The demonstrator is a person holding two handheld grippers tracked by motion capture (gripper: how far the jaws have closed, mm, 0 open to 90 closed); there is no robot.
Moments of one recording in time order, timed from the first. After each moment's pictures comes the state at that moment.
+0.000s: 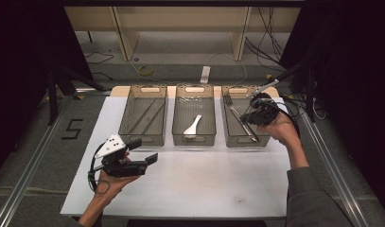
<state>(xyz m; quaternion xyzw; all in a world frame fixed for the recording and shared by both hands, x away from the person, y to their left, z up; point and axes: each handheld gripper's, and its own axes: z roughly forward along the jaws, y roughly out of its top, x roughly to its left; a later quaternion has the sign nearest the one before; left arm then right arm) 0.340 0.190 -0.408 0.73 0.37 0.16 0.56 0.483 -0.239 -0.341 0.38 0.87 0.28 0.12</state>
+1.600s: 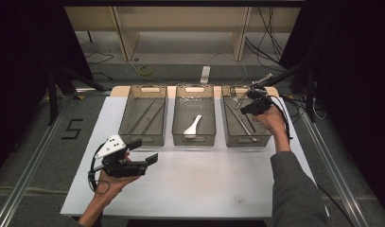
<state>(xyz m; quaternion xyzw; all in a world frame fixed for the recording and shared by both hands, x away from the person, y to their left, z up) 0.340 0.190 -0.408 0.73 0.37 0.16 0.56 0.544 -0.243 -0.373 0.47 0.83 0.25 0.14</state>
